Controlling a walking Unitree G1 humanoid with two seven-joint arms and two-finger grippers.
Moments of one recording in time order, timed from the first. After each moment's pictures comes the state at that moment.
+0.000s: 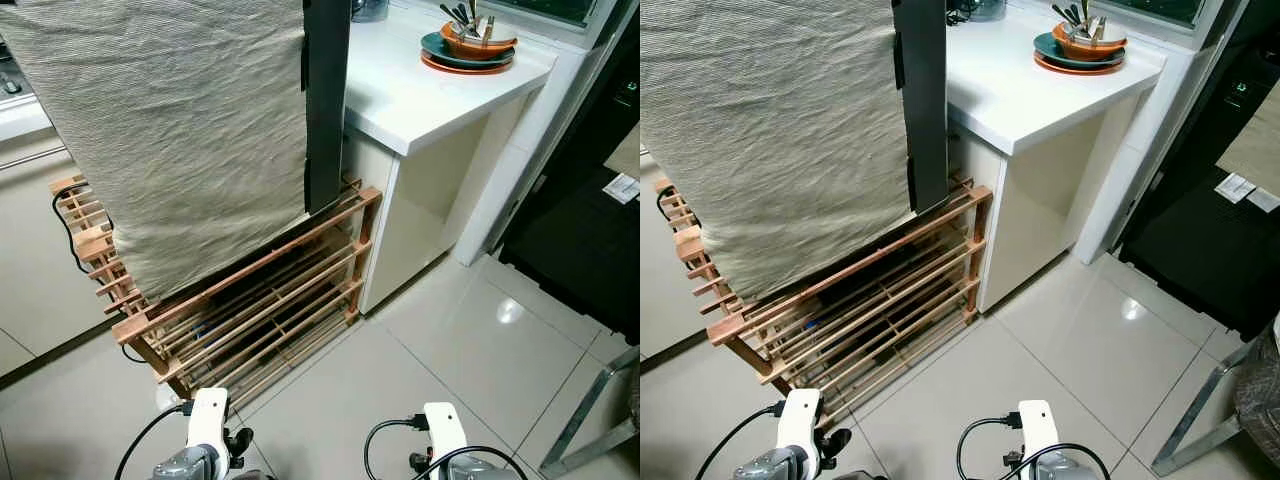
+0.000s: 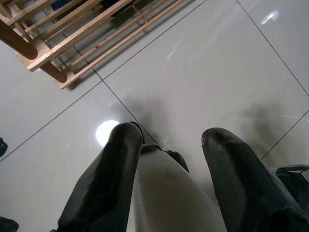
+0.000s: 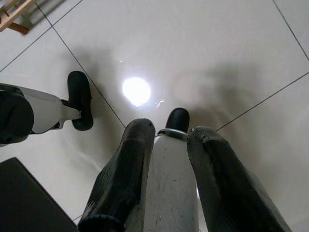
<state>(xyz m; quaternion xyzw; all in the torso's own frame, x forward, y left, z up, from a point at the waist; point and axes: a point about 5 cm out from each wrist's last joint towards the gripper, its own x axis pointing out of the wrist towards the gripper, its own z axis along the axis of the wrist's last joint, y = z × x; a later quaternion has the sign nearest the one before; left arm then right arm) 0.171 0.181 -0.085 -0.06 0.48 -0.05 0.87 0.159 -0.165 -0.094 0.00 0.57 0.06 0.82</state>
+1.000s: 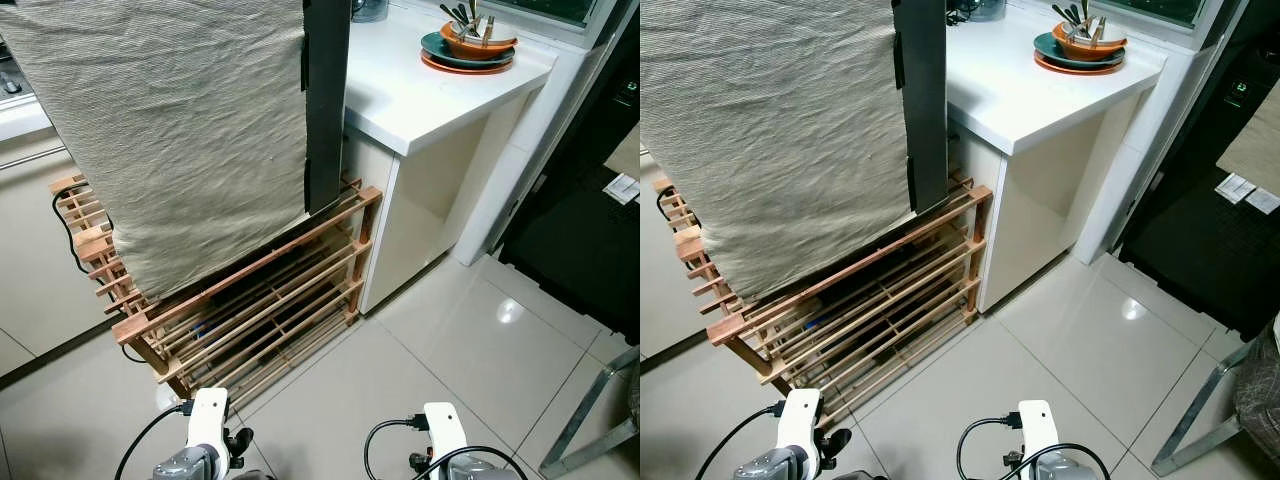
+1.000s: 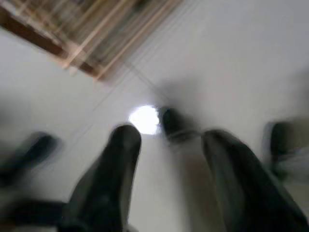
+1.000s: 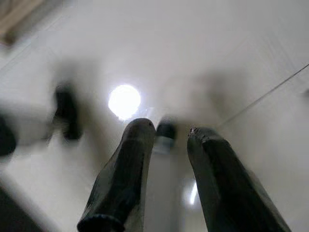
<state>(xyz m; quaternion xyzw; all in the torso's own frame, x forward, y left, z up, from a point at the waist) 0.191 0.191 -0.081 0.08 0.51 -0.04 0.86 0.181 -0.171 -0.087 -0.01 0.53 0.01 0.85</state>
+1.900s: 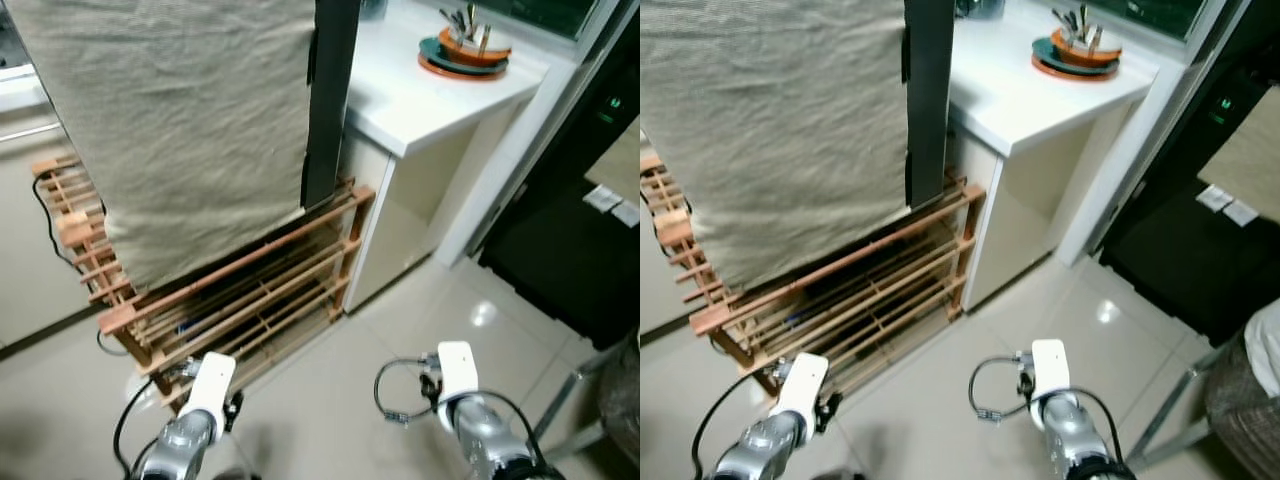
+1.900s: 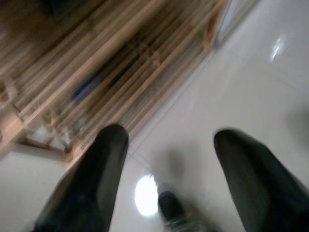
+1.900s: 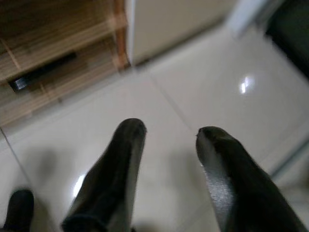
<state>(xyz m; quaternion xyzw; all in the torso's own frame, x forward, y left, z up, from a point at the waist) 0.216 0.190 -0.046 0.09 0.31 -0.07 0.94 0.237 -0.182 -0.041 -0.03 0.32 0.04 0.95</state>
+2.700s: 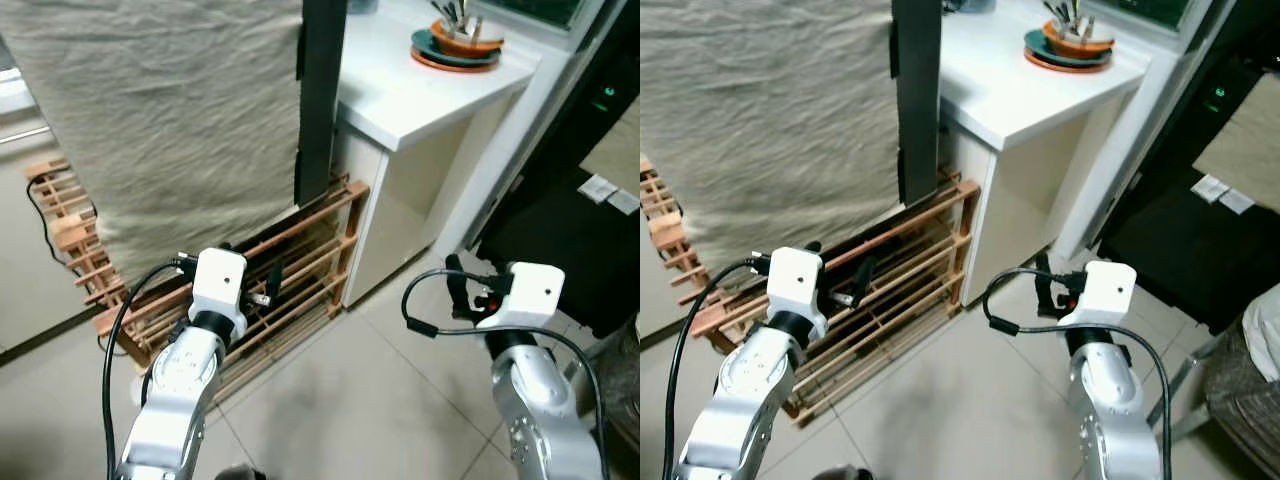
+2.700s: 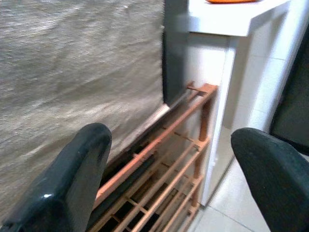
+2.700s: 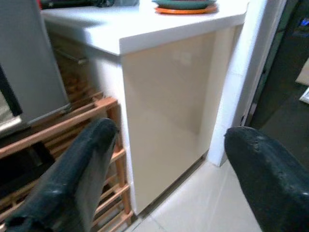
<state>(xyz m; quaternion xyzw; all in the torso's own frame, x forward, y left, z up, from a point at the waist) 0.260 0.144 0.110 0.06 0.02 -0.04 1.00 0.248 -0.183 0.117 0.03 0.03 -0.03 1.00</state>
